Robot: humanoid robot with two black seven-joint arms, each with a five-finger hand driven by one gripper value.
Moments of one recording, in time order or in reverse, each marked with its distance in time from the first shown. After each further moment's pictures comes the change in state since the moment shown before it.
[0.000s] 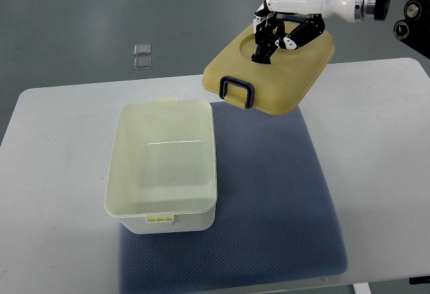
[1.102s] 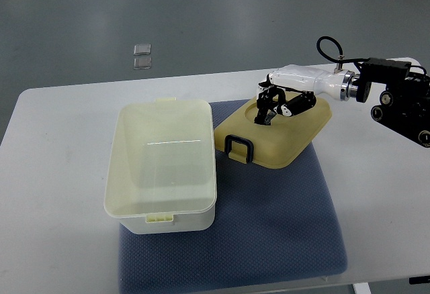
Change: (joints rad) left arm 0.000 0.000 0.000 0.000 0.000 0.000 0.000; right arm -0.290 0.099 -0.012 -0.030 0.005 -0.176 0.000
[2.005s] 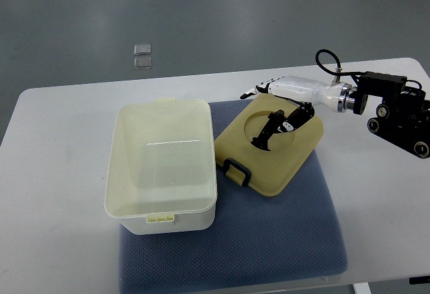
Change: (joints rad) left arm 0.000 0.000 0.000 0.000 0.000 0.000 0.000; right arm -0.042 0.007 0.015 0.000 0.018 -0.025 0.000
